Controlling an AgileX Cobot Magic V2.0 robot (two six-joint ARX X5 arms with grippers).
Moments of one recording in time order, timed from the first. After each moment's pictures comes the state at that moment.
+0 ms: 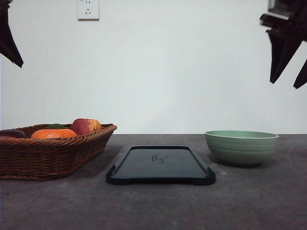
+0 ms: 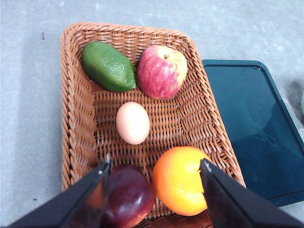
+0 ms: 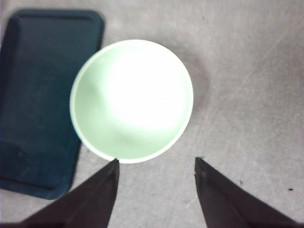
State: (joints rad) left_arx -0.06 0.99 0.83 -0.48 0.27 -0.09; right_arx 0.11 1.38 1.18 -0.79 -0.18 0.12
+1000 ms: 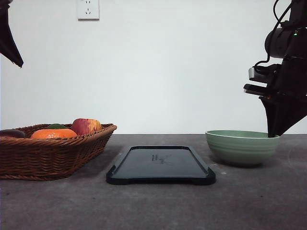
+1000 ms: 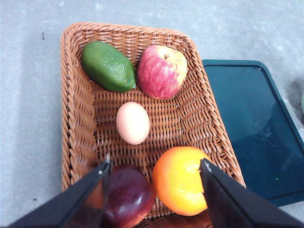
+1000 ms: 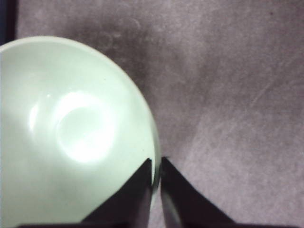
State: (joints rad) left_arx -0.06 0.99 0.83 -0.48 0.27 -0.09; right_arx 0.07 1.80 1.33 -0.74 -0.21 0.05
